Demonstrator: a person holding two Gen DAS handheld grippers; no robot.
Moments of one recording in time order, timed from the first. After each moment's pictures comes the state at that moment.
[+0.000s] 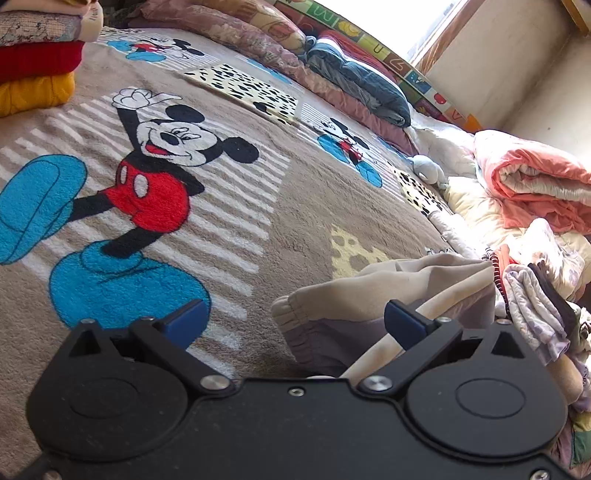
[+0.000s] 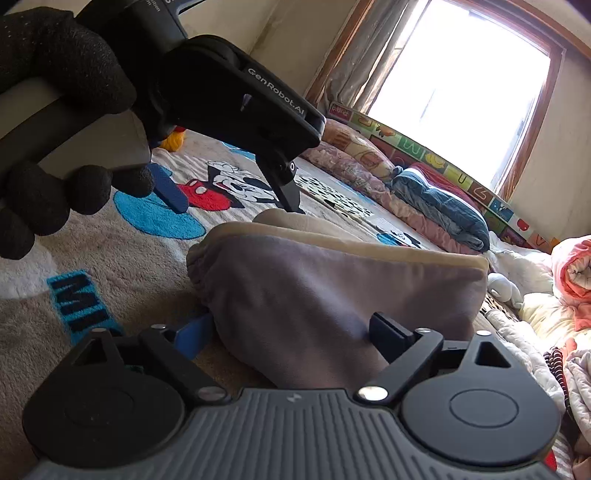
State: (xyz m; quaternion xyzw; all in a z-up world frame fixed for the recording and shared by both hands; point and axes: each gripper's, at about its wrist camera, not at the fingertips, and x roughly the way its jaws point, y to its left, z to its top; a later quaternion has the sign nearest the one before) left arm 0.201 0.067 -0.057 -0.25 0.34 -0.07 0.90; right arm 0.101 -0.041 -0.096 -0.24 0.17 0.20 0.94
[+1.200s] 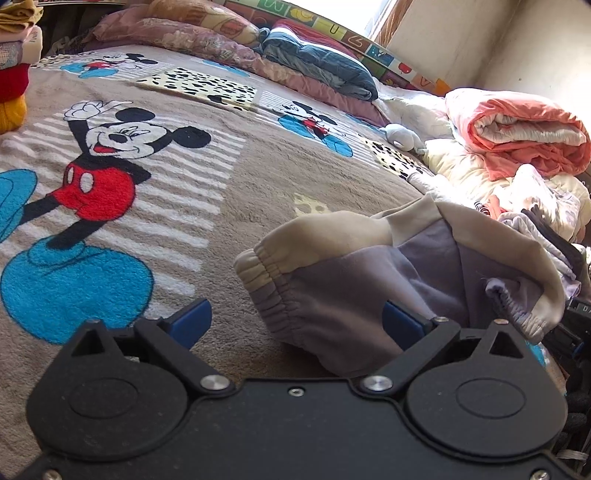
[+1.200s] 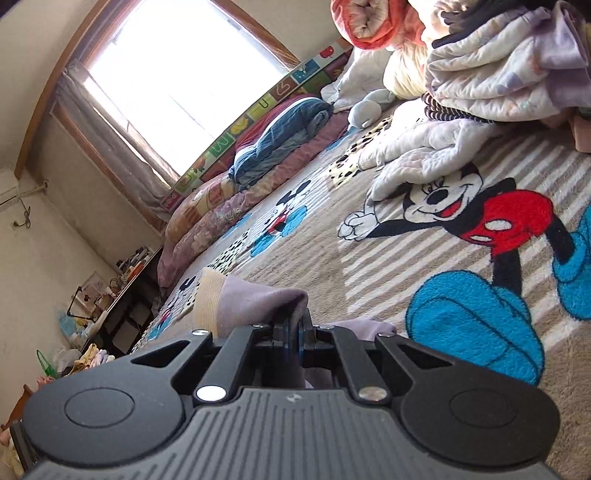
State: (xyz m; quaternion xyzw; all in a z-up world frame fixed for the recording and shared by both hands) left arm 0.202 0.024 -0.078 -0.17 0.34 -0.10 0.92; right arm 0.163 -0.318 -0.093 0.38 0.22 0.08 0.90
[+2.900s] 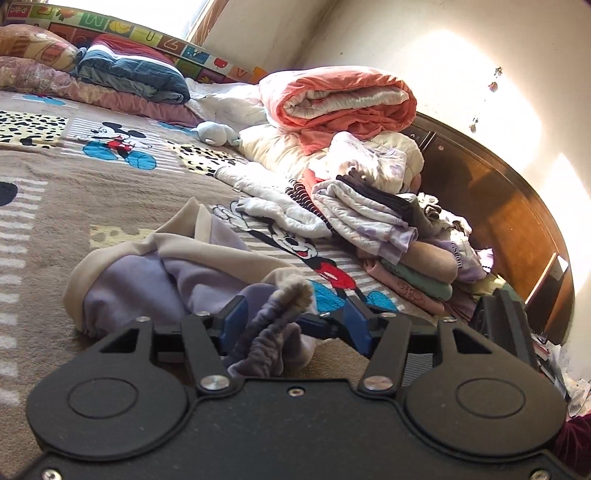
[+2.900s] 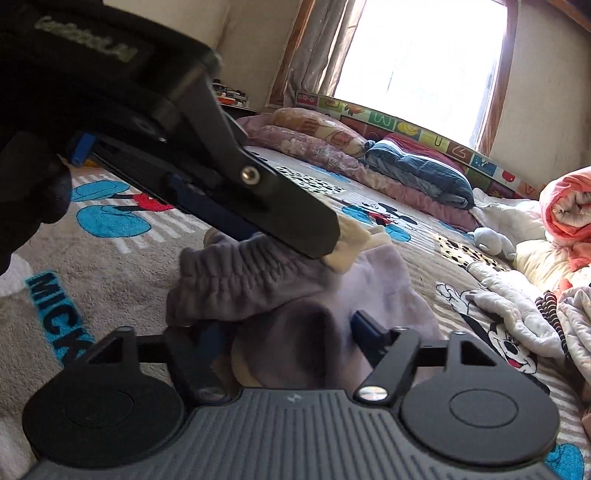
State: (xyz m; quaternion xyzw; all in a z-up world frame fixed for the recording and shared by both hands) left arm 0.175 -0.029 -0.033 -0.14 0.27 -0.38 0.87; right arm 0.100 -0.130 -0.081 -0.15 0.19 0.18 0.95
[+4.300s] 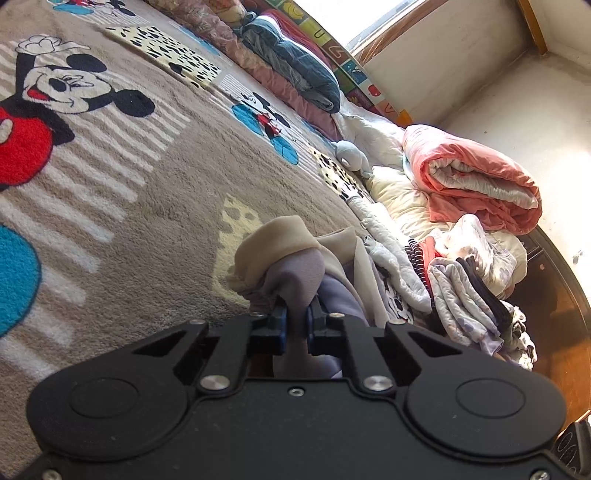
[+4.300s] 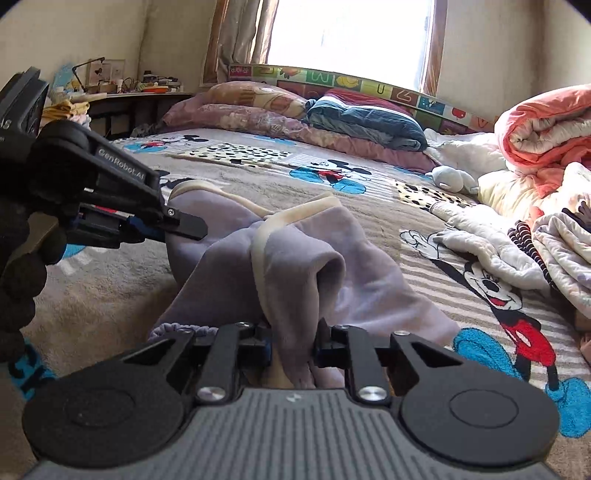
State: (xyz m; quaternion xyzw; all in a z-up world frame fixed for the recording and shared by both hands) left arm 0.236 0.022 -0.079 -0.33 0.32 -0.19 0.87; right arm 0.130 -0.146 -0.079 -0.07 0.25 0.10 0.96
